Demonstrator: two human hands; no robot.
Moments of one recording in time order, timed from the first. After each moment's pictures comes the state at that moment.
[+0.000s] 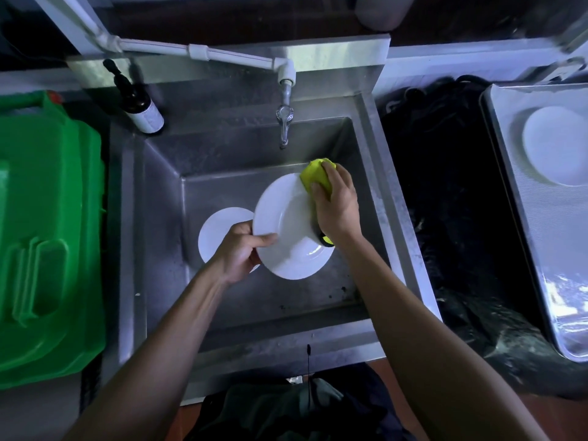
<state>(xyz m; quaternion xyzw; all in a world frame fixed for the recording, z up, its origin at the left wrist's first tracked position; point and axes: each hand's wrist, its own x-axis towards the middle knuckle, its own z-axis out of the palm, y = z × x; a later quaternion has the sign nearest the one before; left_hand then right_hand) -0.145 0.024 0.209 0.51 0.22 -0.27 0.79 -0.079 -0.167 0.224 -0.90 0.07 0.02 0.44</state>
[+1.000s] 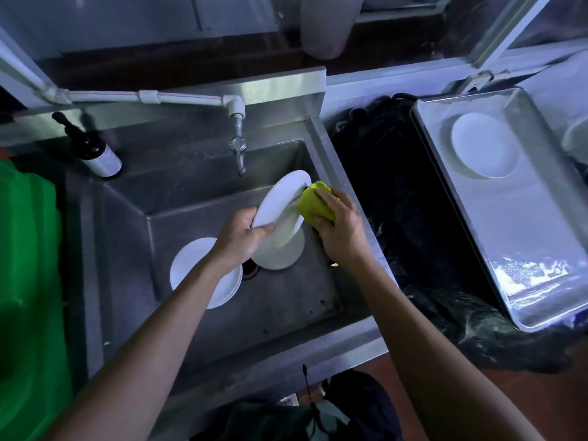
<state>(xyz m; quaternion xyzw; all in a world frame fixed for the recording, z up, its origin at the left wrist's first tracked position) -0.092 -0.026 0.242 0.79 0.05 -0.19 0.58 -0.112 -0.238 0.259 -0.91 0.04 -0.03 0.40</state>
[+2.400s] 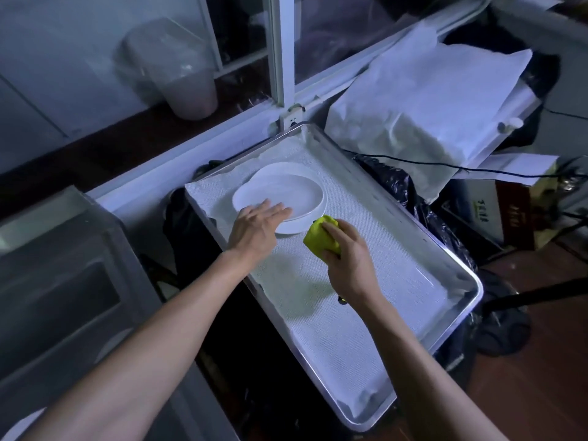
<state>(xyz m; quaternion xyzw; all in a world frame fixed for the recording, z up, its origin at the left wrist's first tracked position) 0.052 -0.562 0.238 0.91 -0.40 -0.01 0.14 -0.106 -0.711 0.247 -0.89 0.22 -0.11 0.39</state>
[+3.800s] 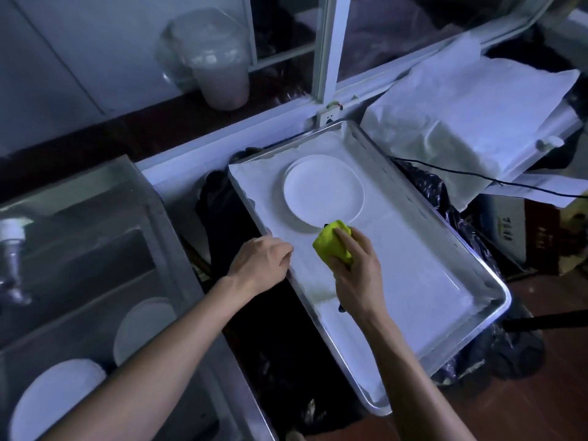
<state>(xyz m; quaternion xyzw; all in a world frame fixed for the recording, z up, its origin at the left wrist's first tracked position) -0.007 -0.470 0.239 0.91 -0.39 -0.02 0.17 -0.127 -0.640 0.265 -0.84 0.17 -0.18 0.48</state>
